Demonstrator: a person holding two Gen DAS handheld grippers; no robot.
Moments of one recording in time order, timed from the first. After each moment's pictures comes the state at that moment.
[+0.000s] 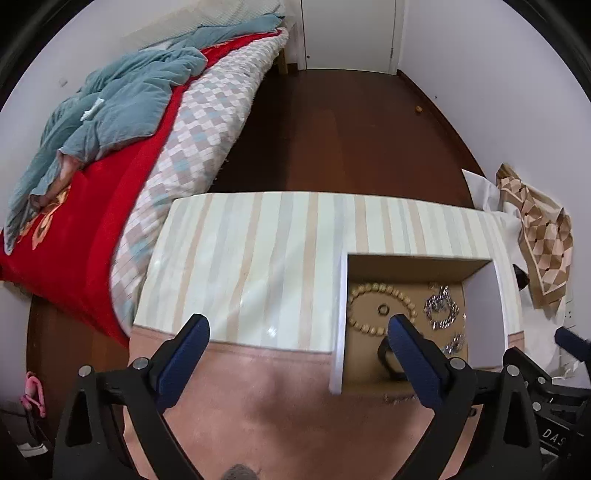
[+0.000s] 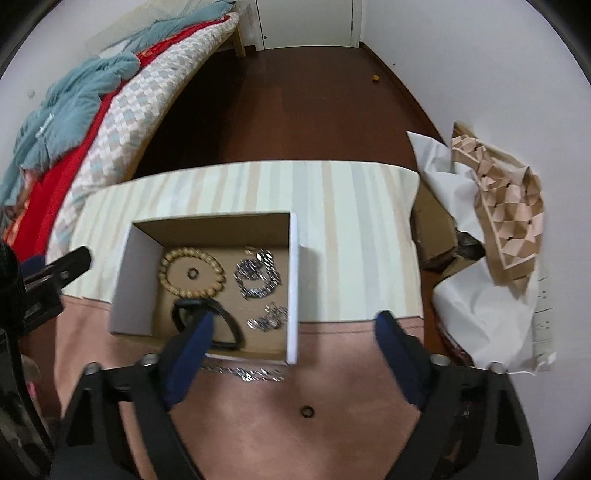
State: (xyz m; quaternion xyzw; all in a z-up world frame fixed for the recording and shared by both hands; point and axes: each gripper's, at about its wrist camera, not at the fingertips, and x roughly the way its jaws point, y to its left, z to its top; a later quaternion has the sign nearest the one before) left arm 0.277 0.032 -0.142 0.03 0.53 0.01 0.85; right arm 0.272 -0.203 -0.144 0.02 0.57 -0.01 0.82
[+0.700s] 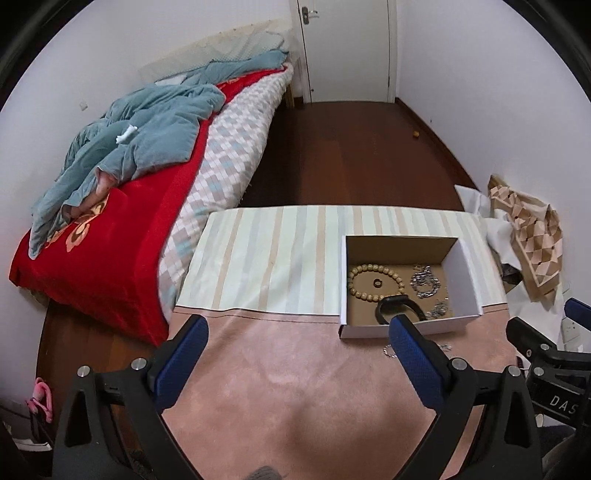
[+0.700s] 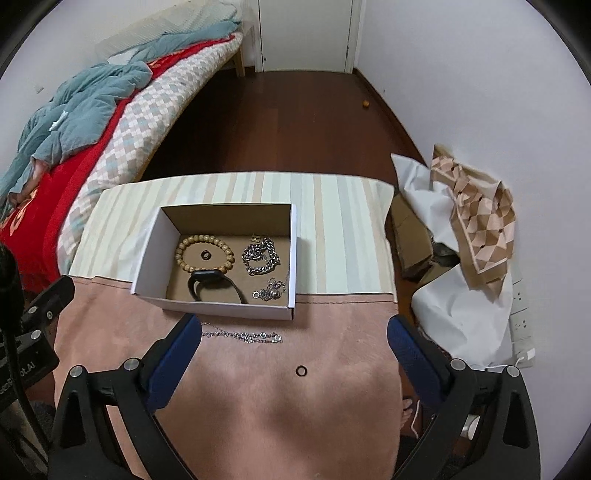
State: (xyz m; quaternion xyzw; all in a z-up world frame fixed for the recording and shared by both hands) left arm 0.187 0.034 -0.084 0.05 0.46 0.02 0.89; right arm 0.202 -0.190 -0.093 0.00 0.52 -0.02 0.85
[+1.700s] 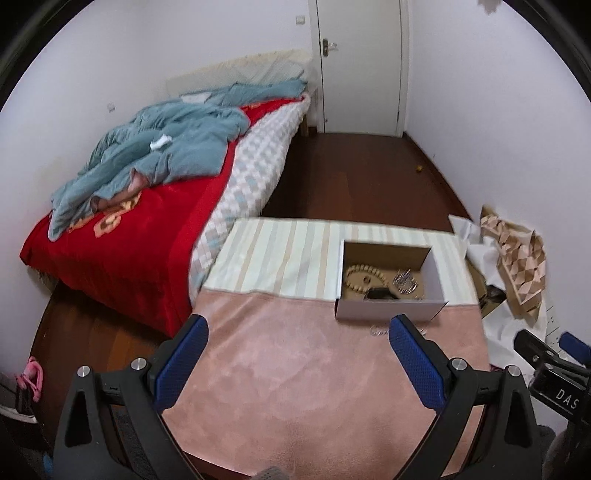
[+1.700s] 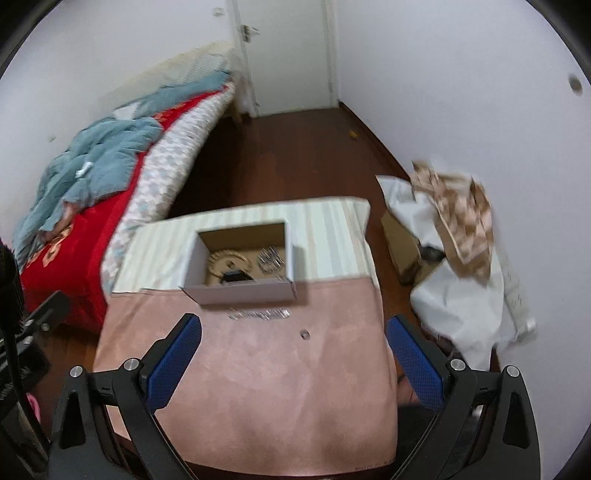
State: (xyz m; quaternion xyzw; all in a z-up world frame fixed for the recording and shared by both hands) left arm 0.097 0.040 -0.048 0.02 0.42 0.05 0.91; right arm 0.085 -0.215 -0.025 0.07 0.46 -0.04 0.89
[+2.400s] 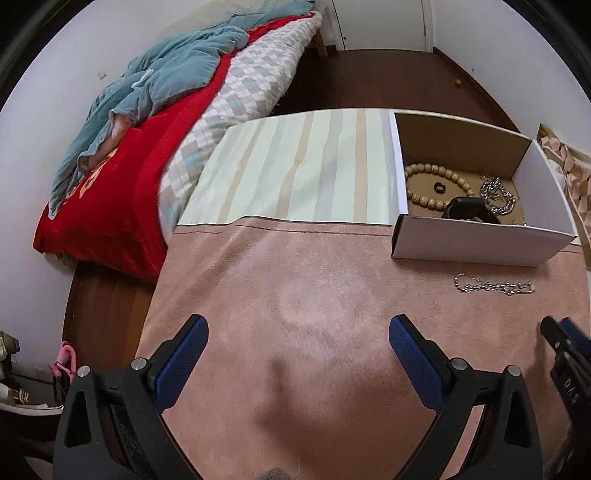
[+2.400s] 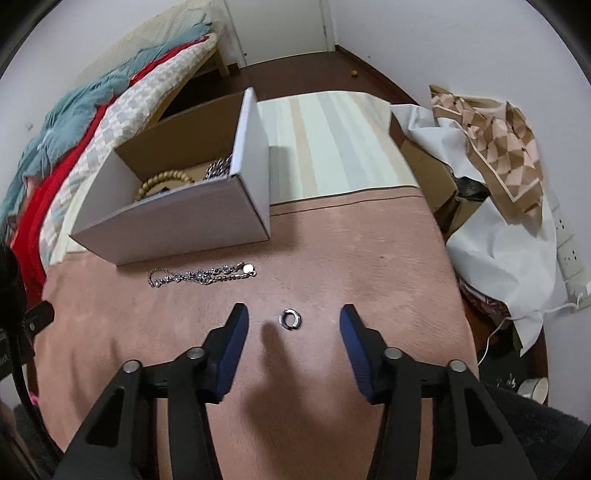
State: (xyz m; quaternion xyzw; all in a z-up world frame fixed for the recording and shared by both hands) left arm 0.179 0.037 -0.205 0.08 0.54 0.11 0.83; right arm 0.163 -0.223 -0.235 0.09 0.53 -0.02 0.84
